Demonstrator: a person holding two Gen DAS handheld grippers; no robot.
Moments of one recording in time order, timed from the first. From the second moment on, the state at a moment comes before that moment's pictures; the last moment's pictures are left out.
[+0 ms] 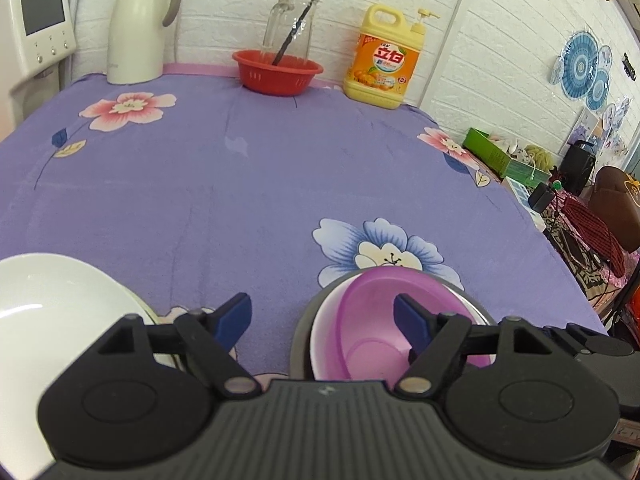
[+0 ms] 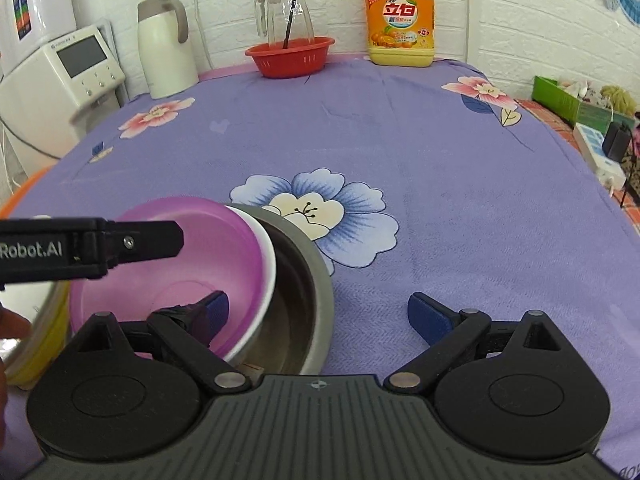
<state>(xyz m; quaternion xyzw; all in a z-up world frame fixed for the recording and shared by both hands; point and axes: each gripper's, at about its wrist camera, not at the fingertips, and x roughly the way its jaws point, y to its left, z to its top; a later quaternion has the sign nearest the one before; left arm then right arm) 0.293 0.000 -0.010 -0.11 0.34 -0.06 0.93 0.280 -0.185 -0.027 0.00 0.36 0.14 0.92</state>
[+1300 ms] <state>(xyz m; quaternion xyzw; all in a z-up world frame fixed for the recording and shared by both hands) 0.312 -0.010 -0.028 -0.05 0.41 -0.14 0.90 0.261 -0.174 -0.026 0.04 0.34 0.18 0.92</state>
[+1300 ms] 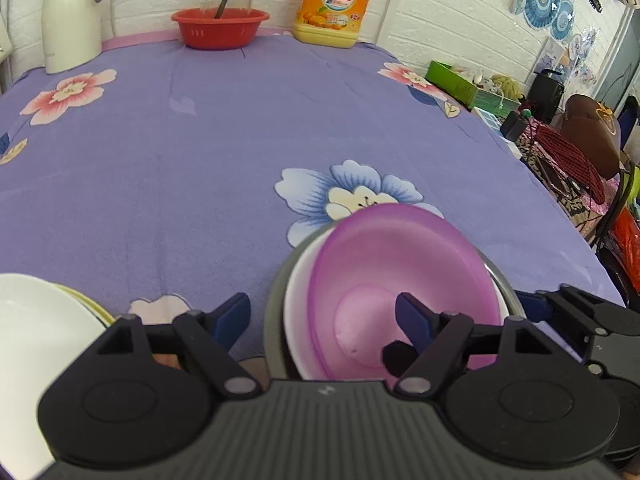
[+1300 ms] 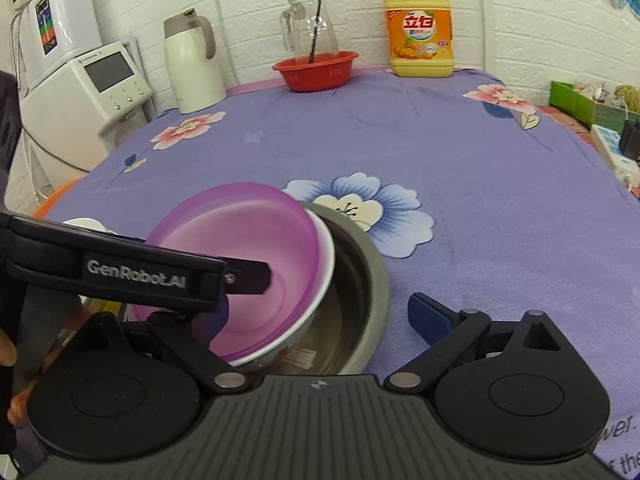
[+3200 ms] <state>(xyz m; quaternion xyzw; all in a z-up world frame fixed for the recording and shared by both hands) 0.223 0.161 -0.004 -0.12 0.33 0.01 0.94 0.240 0.005 -0.006 0.01 0.34 0.36 0.87</state>
